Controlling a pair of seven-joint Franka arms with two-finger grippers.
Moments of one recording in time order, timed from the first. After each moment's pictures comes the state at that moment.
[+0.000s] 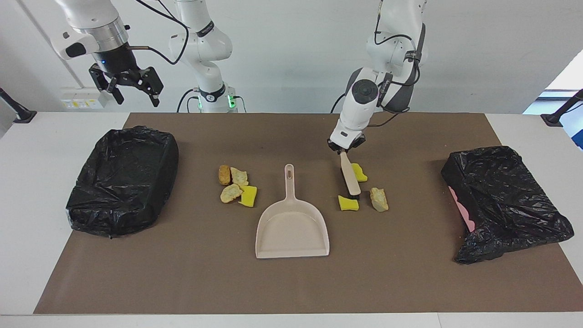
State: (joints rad) left arm -0.57 0.03 0.03 -2.18 -0.10 2.06 -0.59; right arm 0.04 -0.09 -0.07 -1.57 -0.02 1.50 0.07
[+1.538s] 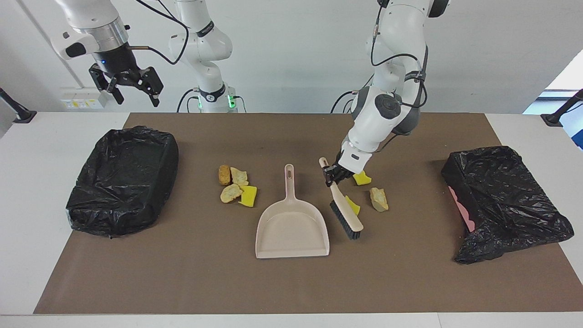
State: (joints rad) left arm -0.50 0.26 0.01 -1.90 -0.34 2.29 -0.57; right arm 0.04 -0.09 -0.07 -1.57 -0.02 1.50 0.07
